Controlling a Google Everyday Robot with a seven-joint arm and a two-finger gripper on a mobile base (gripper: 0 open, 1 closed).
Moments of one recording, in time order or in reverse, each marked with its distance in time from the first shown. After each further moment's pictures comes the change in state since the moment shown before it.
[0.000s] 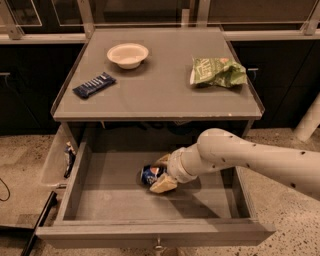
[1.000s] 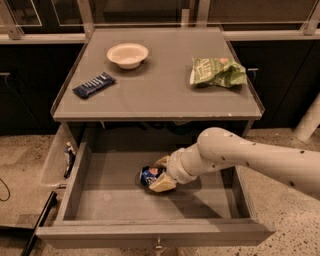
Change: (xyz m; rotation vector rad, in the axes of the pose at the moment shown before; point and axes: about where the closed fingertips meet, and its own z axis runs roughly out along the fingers) arm 0.000 0.007 0.002 -0.042 -0.008 0.019
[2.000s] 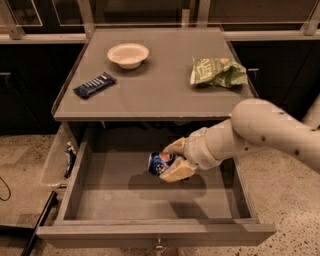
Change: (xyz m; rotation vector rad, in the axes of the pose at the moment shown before) arm -0.052 0.014 -0.113 0.015 -0.080 -0.033
